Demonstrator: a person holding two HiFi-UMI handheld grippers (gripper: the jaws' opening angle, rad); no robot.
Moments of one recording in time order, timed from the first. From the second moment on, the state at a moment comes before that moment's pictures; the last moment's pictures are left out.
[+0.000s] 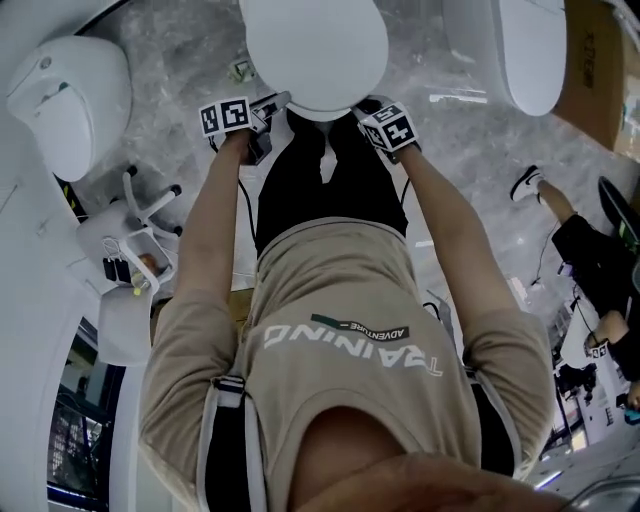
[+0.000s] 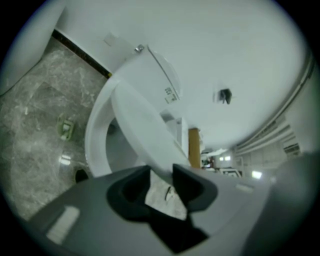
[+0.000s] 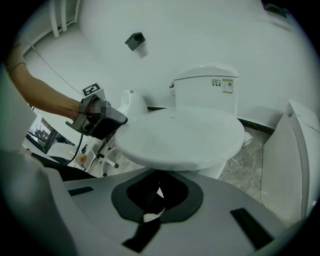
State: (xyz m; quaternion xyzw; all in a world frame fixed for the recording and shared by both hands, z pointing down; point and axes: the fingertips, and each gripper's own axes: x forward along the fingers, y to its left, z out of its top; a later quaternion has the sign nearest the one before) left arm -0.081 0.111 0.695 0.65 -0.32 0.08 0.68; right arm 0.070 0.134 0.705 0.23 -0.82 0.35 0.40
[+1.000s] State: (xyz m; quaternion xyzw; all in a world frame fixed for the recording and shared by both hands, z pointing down) left arm -0.133 0.003 0.601 0.61 -0.38 -0.13 0.68; right arm 0.032 0.007 0.619 0.17 -0.85 0.30 0.41
